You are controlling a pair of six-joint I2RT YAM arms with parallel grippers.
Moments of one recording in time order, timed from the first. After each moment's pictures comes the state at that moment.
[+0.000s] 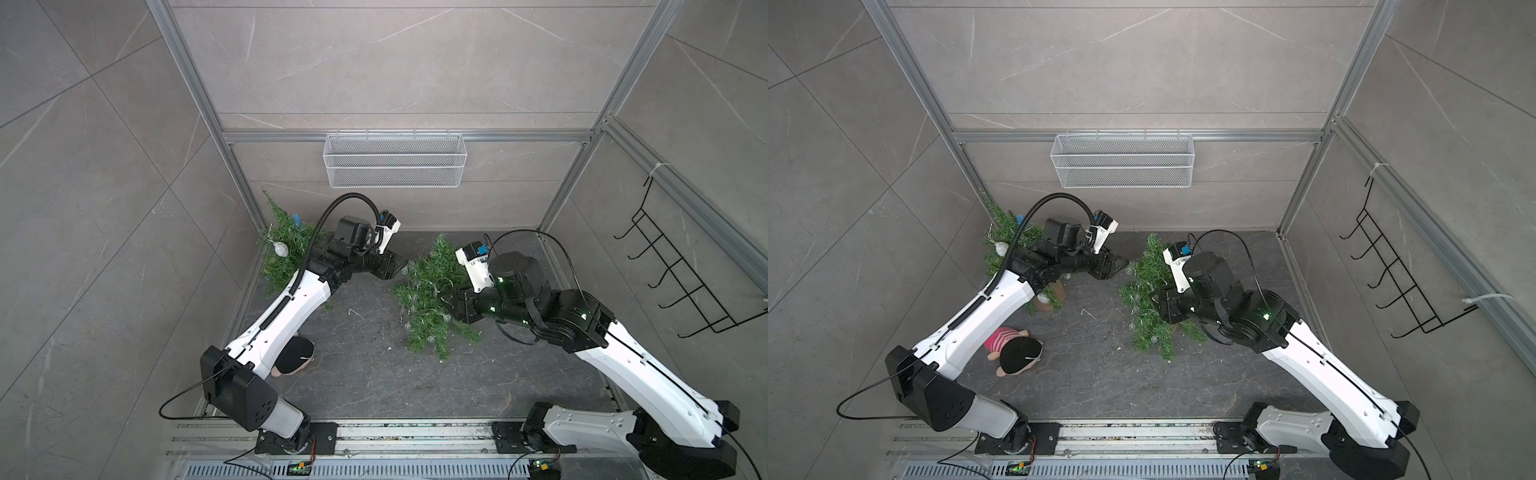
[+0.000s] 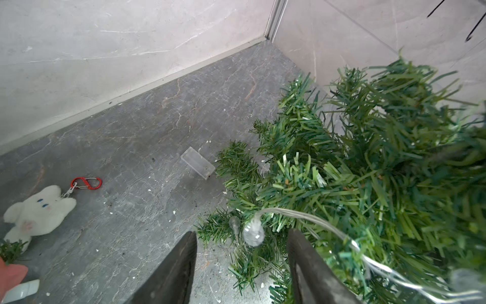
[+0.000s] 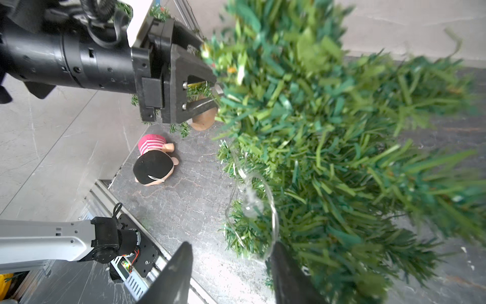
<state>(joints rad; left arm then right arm) -0.54 1.49 1.51 -0.63 0.36 -0.02 0.84 1.16 1.50 -0.94 0.04 0.42</state>
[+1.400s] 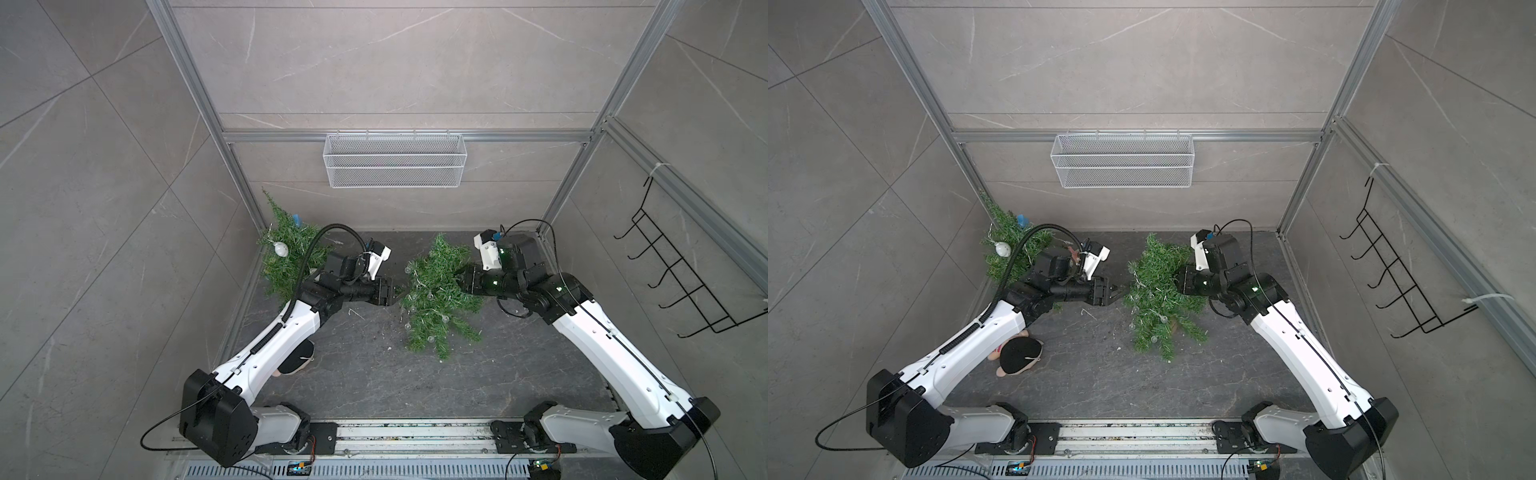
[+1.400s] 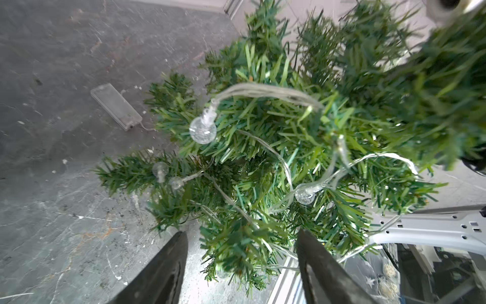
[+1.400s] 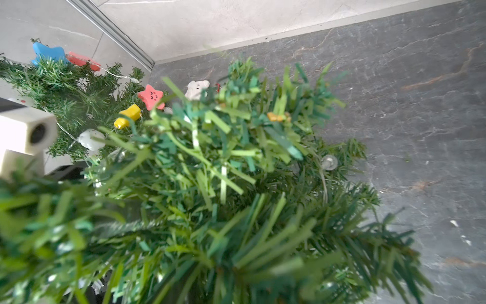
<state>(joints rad) -0.54 1.33 1.13 -0.39 0.62 -0.35 0.48 1.24 1.35 -0.78 -0.15 0.47</state>
